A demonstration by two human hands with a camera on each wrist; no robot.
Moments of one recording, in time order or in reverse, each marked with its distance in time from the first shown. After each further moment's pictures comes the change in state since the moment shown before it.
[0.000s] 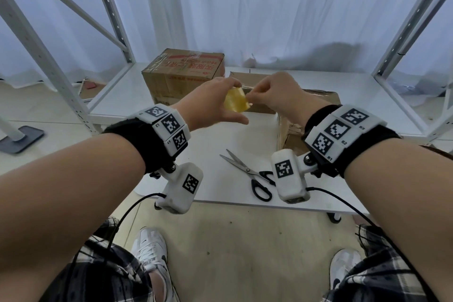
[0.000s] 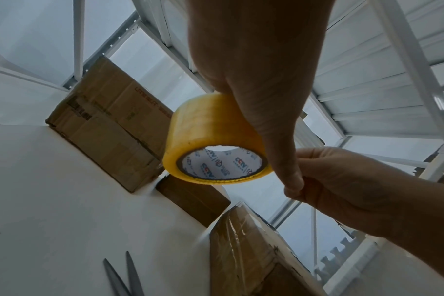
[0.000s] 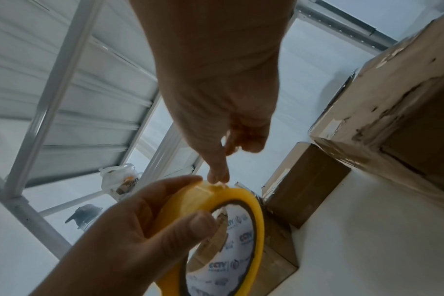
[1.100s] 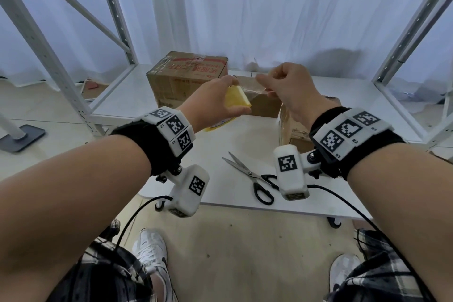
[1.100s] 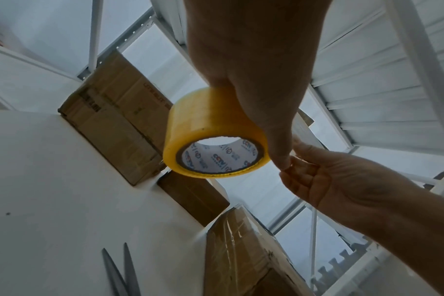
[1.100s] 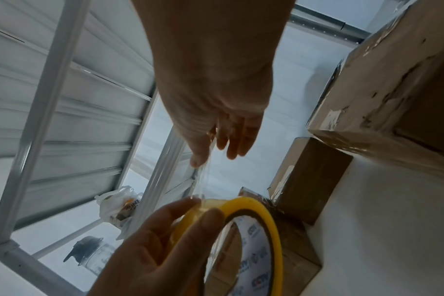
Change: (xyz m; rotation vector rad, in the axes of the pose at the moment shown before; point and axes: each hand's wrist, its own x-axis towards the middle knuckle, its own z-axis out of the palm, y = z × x) left_hand -0.003 0.000 -0.004 -0.083 0.088 -0.094; right_hand 0.003 -0.010 -0.004 0.419 0.290 0.061
